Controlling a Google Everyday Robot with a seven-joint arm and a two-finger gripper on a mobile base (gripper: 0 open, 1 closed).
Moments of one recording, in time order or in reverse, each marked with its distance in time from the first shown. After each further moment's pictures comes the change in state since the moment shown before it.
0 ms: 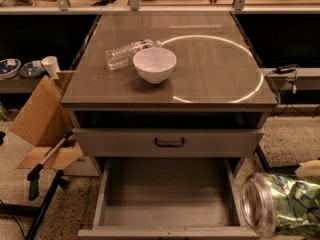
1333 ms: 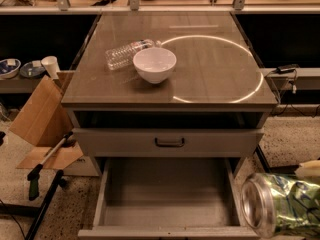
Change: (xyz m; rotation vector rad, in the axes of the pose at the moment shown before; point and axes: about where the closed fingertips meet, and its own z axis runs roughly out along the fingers) arm 0.000 0.000 0.000 0.000 0.000 0.000
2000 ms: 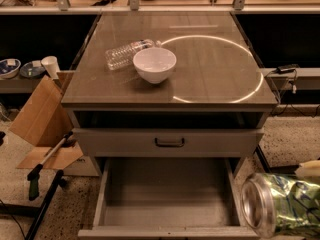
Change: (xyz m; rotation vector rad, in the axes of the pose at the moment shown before) arm 0.000 0.000 0.000 0.000 0.000 0.000
